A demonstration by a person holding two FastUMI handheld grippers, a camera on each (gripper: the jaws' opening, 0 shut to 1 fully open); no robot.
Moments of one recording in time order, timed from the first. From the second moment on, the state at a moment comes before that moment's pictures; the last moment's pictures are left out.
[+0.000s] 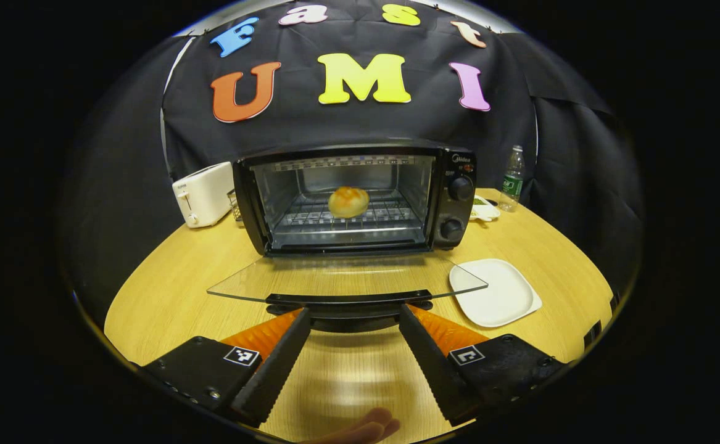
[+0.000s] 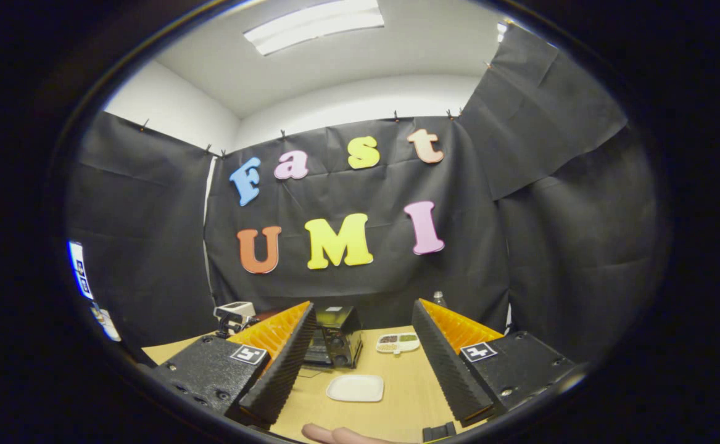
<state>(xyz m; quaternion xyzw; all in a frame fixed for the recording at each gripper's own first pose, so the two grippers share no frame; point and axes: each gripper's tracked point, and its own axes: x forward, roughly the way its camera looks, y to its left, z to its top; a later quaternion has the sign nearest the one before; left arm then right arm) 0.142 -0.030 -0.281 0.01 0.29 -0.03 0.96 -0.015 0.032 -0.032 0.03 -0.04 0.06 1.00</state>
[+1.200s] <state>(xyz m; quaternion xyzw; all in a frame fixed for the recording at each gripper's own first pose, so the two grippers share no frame) 0.174 -0.004 -0.136 0.01 0.17 0.00 0.98 -0.009 -0.004 -0.035 0.00 -0.03 0.01 1.00</state>
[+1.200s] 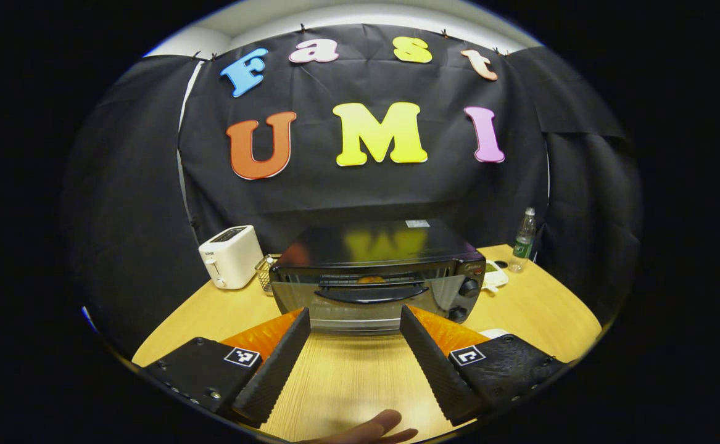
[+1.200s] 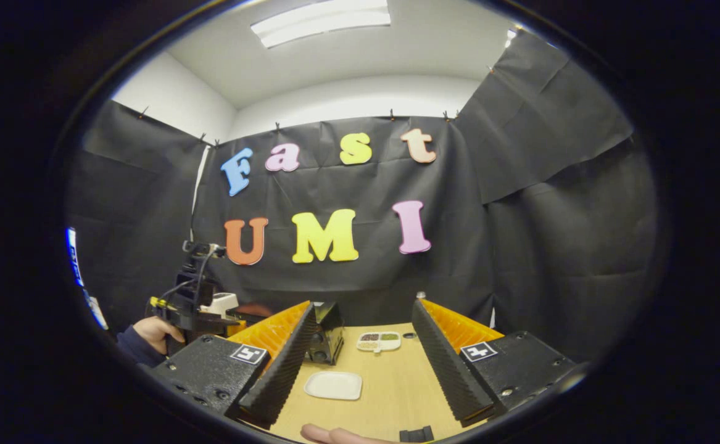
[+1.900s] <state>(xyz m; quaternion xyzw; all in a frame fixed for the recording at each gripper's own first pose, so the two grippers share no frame) 0.048 -0.012 0.007 -0.01 0.02 -0.02 1.00 -0.015 -0.002 -0.025 0.01 -0.03 0.00 1.00</state>
